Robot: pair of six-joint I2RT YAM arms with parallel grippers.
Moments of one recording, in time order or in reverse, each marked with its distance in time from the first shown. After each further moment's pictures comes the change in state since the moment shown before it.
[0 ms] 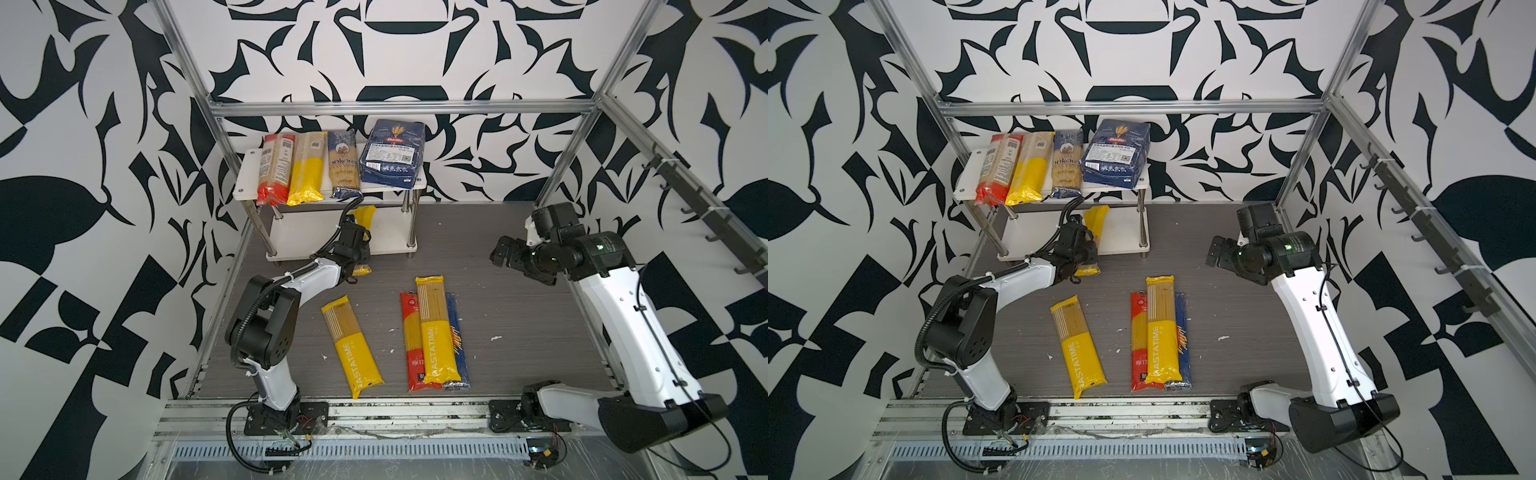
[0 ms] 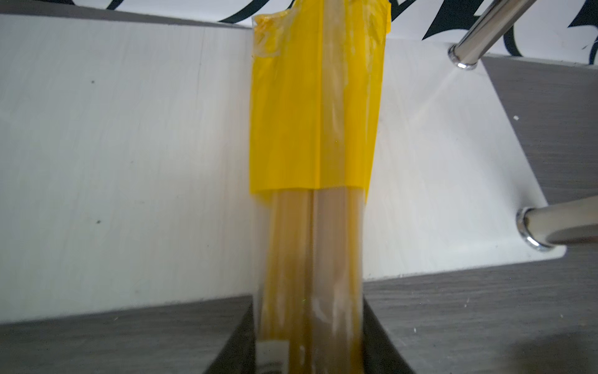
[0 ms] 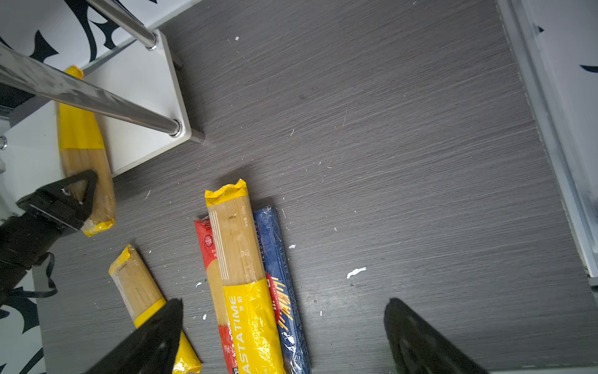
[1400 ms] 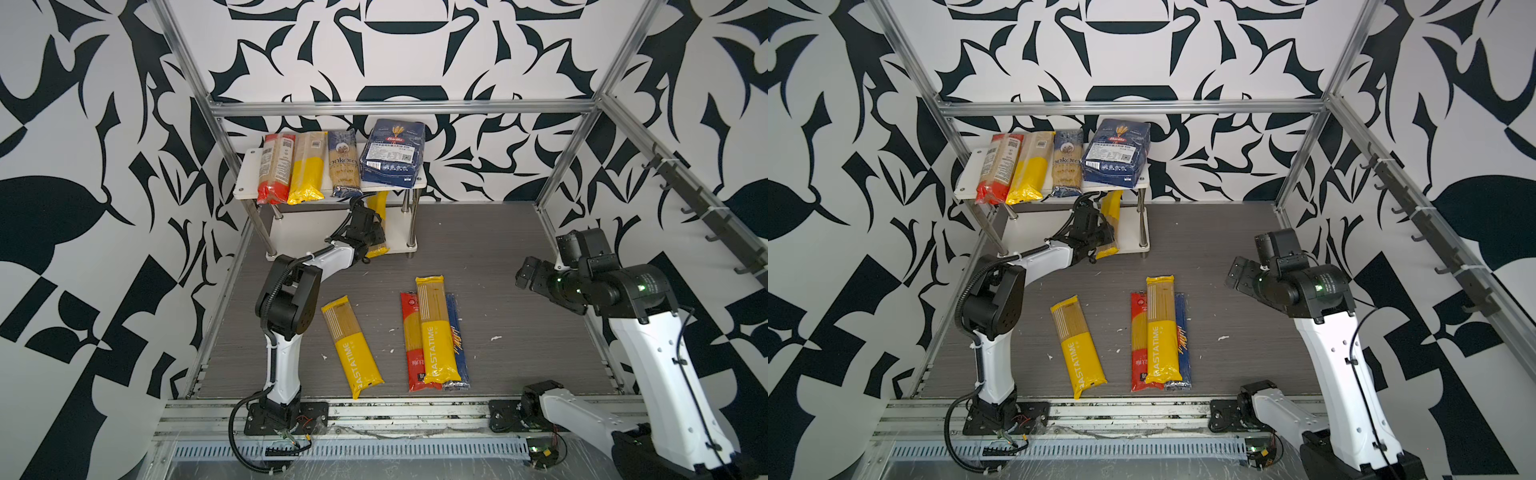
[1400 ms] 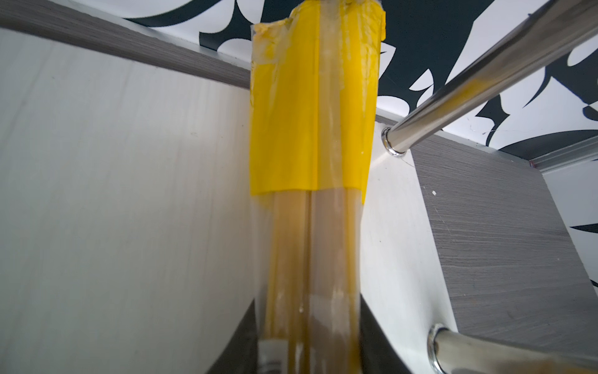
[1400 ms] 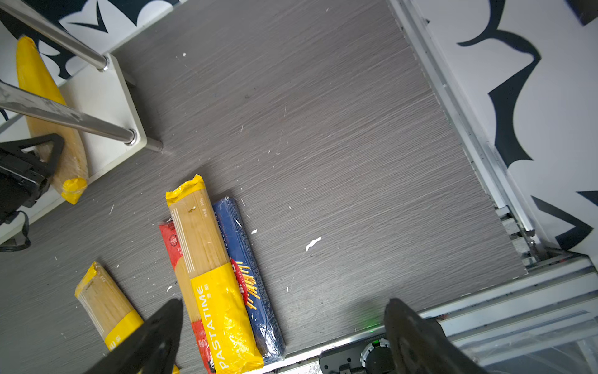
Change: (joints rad) left arm 0.000 0.242 0.265 0.068 0.148 -0.207; right arm 0.000 -0.199 -0.066 -0.132 0.122 0.092
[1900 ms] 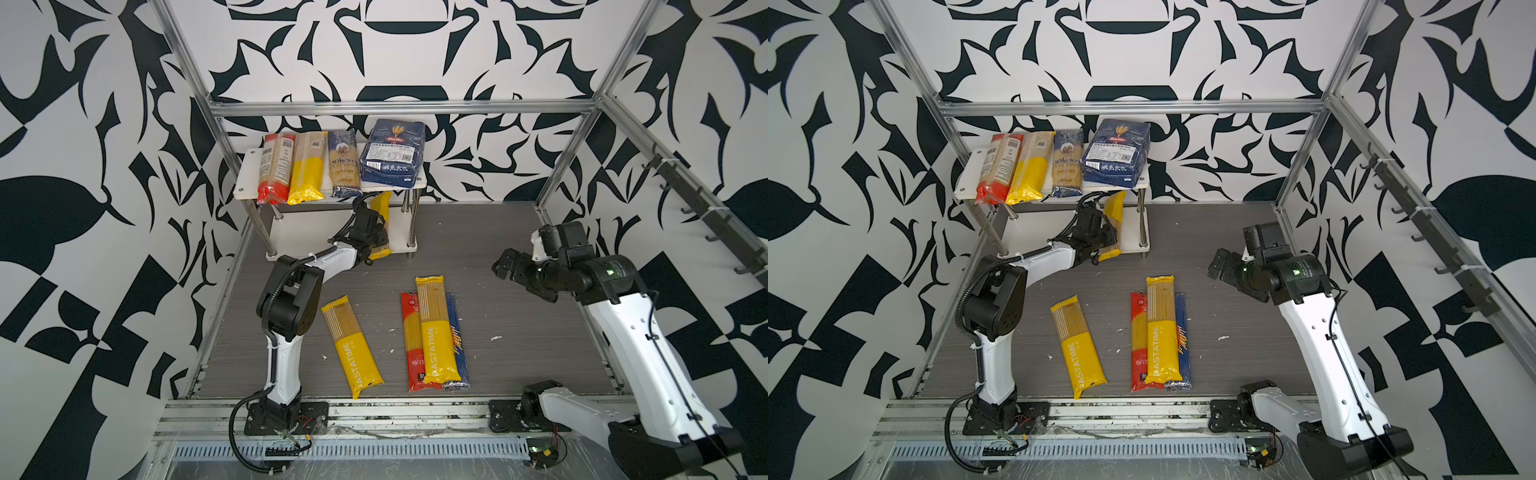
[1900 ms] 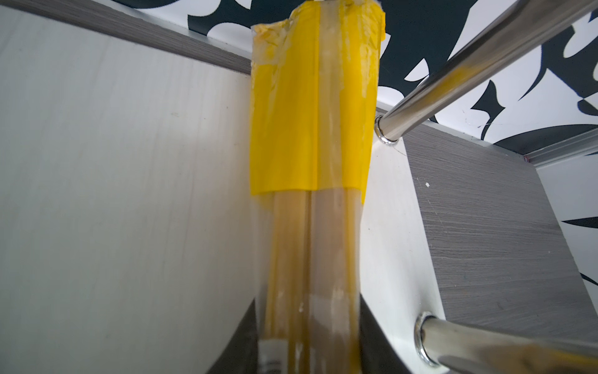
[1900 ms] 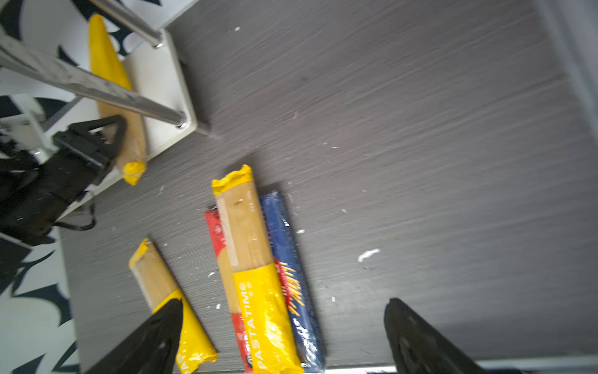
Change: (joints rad) left arm -0.024 0.000 -0.001 -0.015 -0.001 -0.026; right arm 0.000 0.066 -0.108 0.232 -0.223 -0.014
